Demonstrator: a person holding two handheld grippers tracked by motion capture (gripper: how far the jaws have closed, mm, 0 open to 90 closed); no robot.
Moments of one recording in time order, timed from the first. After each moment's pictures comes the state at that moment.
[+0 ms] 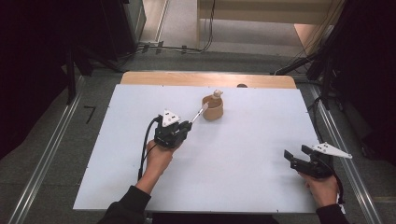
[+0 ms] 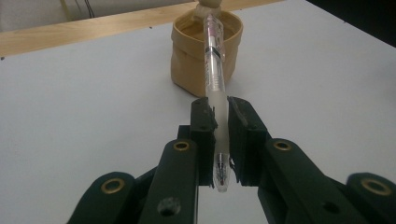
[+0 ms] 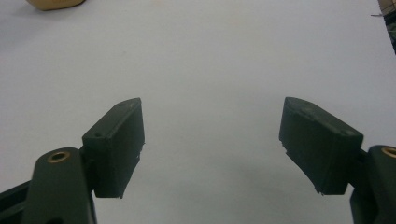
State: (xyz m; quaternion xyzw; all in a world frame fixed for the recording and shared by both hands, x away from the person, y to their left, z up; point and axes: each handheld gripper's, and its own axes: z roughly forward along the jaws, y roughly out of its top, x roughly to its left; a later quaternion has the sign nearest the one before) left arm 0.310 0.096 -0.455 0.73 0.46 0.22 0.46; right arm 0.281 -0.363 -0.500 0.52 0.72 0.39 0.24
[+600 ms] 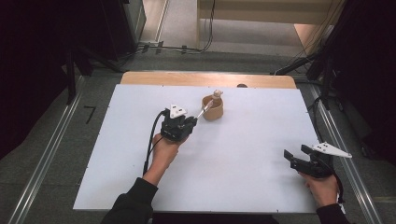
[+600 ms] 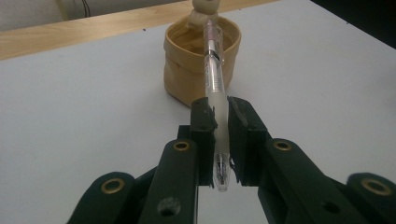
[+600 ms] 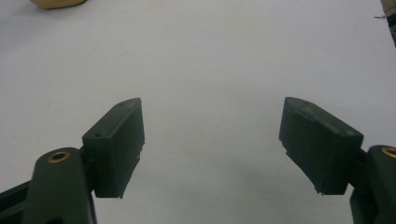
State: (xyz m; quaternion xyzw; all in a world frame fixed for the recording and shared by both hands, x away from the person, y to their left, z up) left arm 0.329 0.081 -0.446 0.74 0.47 0.21 0.45; right arm 0.282 -0.363 -0.501 0.52 0.72 0.39 0.24
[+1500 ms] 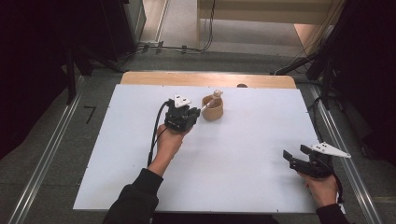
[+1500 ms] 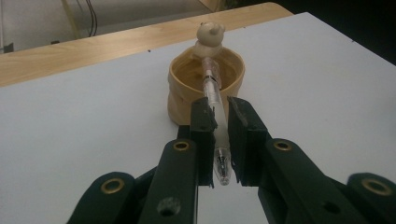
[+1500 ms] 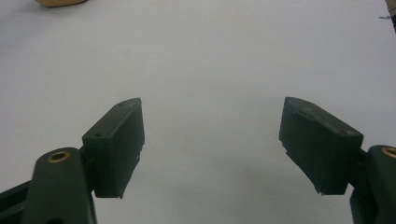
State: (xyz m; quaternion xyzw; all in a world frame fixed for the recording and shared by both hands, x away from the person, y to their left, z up) left arm 0.347 0.071 -0.427 0.73 0.47 0.22 0.45; right arm 0.282 -0.362 -0.501 0.51 0.73 0.39 0.24
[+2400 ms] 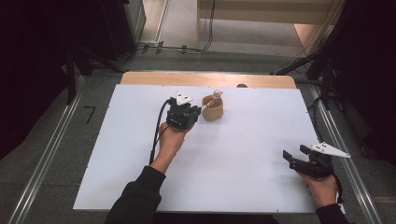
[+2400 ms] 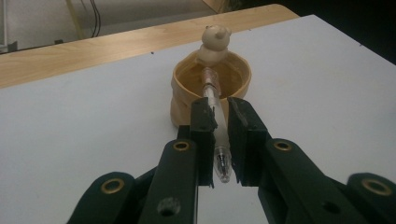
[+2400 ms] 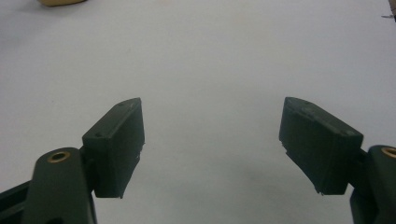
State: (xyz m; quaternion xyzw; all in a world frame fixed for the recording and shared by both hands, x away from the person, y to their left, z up) left arm 0.356 0.068 -0.431 0.72 0.48 0.22 0.45; right arm 0.282 -0.361 -0.501 0.51 0.73 0.39 0.23
